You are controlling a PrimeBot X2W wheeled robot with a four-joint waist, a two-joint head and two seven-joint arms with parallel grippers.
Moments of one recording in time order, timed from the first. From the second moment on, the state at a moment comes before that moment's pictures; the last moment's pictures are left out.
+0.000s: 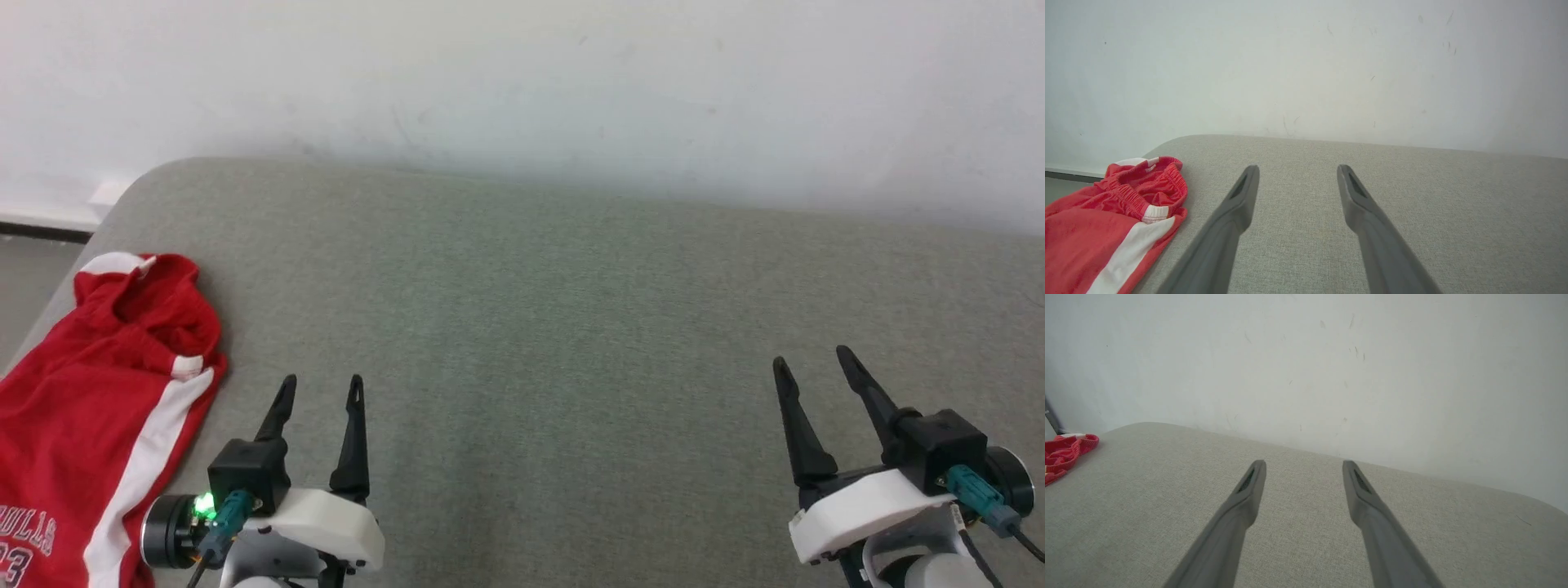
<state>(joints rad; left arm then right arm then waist) 0.01 0.05 -0.02 0.04 -0.06 0.00 -0.10 0.01 -0.05 0.01 0.02 0.06 0.13 -0.10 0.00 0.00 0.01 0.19</state>
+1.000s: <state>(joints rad) 0.01 0.05 0.00 0.04 -0.13 0.03 -0.16 0.01 -0.05 0.07 0.03 0.07 0.13 -0.15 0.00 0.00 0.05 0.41</state>
